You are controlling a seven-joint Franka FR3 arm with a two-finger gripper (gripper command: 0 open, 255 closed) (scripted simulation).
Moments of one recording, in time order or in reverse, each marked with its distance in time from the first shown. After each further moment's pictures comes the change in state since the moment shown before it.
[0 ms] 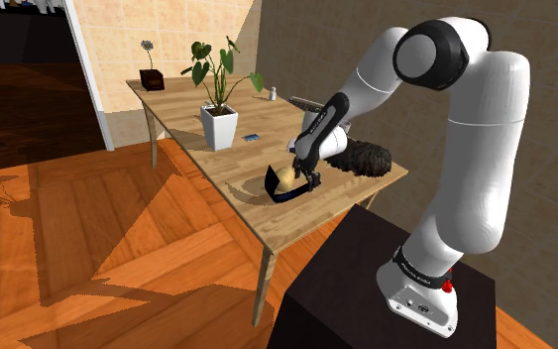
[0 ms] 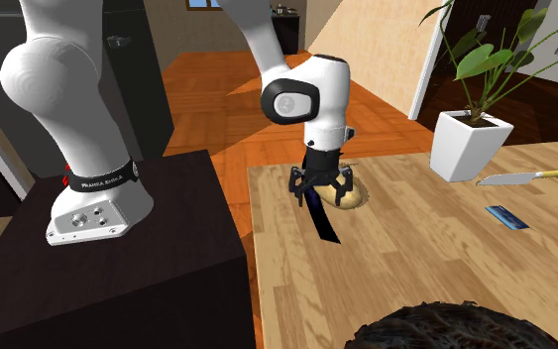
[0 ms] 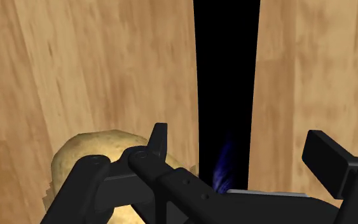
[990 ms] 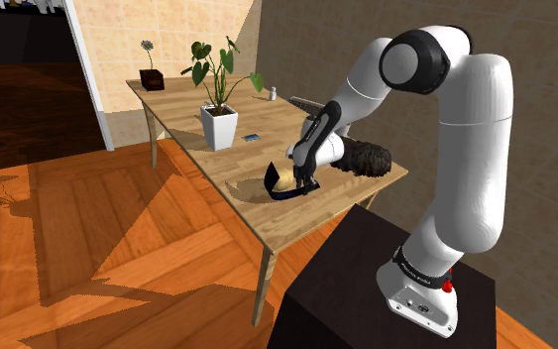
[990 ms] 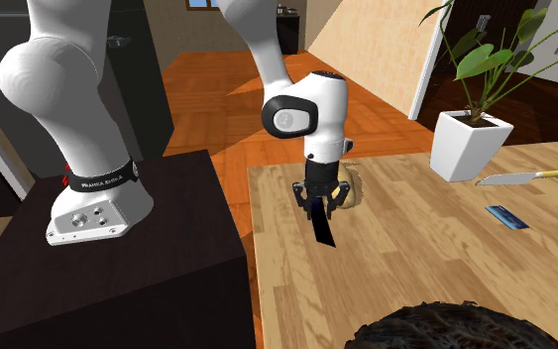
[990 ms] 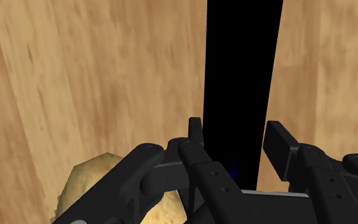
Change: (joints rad) arm -0.037 0.085 0.040 0.021 0.040 0.071 -0.029
